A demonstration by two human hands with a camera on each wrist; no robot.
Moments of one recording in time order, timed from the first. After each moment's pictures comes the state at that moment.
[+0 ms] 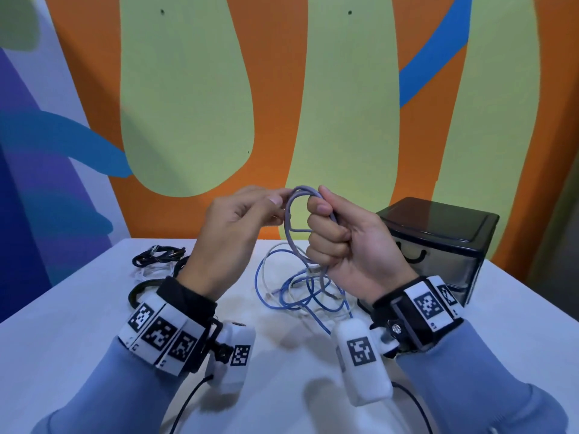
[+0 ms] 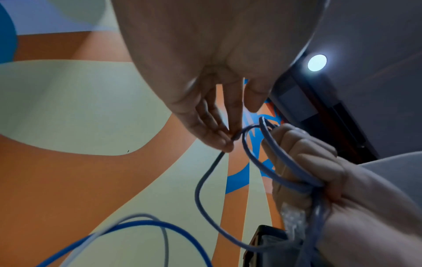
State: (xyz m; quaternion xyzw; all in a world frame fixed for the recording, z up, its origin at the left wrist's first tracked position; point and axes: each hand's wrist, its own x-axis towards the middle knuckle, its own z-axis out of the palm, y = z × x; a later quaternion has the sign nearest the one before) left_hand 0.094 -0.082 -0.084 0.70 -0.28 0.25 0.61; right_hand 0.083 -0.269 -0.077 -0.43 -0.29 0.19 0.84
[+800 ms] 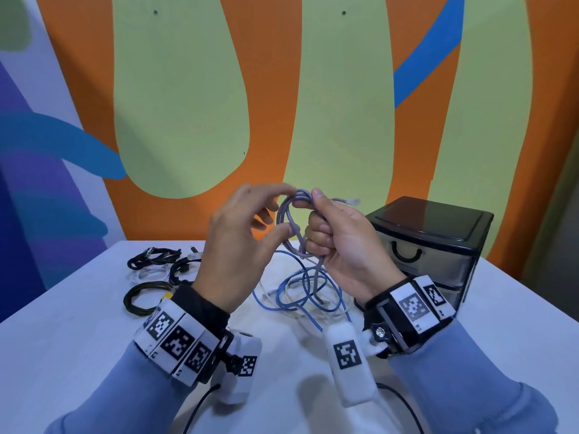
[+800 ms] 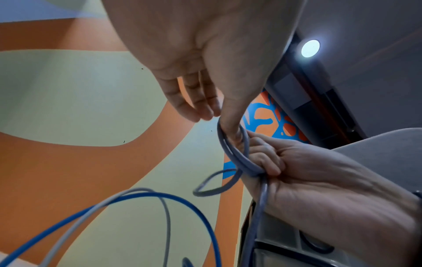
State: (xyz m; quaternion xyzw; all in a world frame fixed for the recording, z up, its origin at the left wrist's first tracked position) left_hand 0.092 -0.092 -0.096 0.76 -0.29 0.38 0.43; right_hand 0.104 -0.259 -0.091 -0.51 -0.19 -0.04 0.84
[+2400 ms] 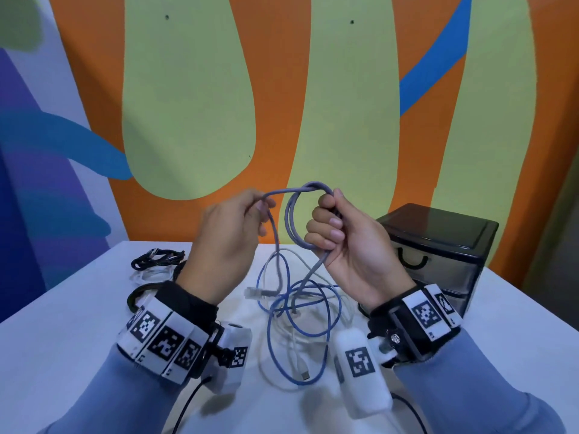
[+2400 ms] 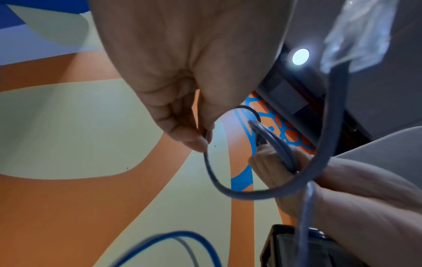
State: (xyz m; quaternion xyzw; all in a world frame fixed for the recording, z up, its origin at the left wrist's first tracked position) left_hand 0.106 -0.071 -0.085 0.80 -0.20 0.35 0.44; right_hand 0.093 -0.258 -0.080 -0.35 -0.21 0.07 0.91
